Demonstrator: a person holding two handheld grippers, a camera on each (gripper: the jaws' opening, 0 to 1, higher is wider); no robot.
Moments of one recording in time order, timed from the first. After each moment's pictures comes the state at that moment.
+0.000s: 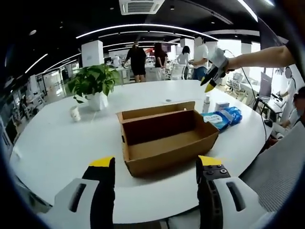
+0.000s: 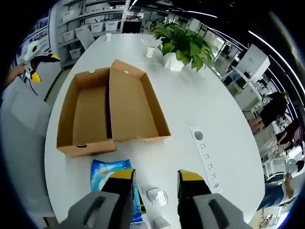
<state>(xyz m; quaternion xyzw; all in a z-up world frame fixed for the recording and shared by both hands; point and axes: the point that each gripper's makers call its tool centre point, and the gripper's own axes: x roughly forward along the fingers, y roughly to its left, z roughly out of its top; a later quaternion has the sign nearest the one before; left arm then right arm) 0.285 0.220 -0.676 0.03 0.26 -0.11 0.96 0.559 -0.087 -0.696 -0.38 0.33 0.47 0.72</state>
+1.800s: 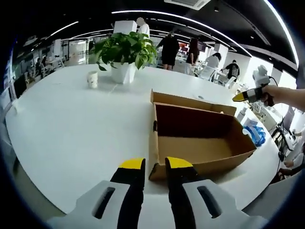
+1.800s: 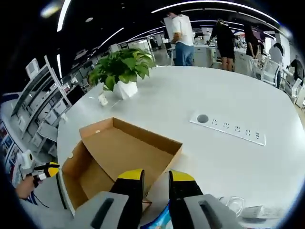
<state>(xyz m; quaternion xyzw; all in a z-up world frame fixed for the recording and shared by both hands) 0.342 0.268 -0.750 -0.11 0.31 -0.01 0.94 0.559 -0.029 -0.731 0.01 0.41 0.32 0.85</state>
